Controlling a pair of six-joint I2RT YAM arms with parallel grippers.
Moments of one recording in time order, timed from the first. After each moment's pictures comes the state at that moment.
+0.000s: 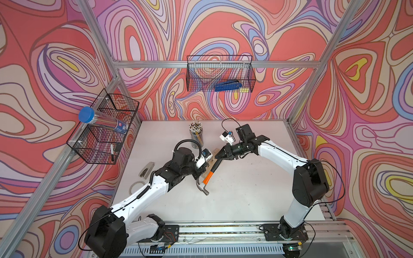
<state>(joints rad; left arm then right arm) -0.56 1.16 0.78 -0.16 0.36 0.32 0.47 1.76 1.38 -0.57 -0.93 0.43</state>
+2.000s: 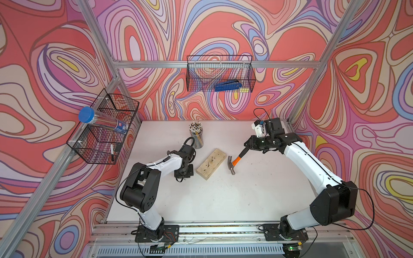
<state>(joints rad) -0.39 1.70 1.01 -0.73 -0.07 -0.52 0.24 1.50 1.38 -0.76 -0.38 0.30</state>
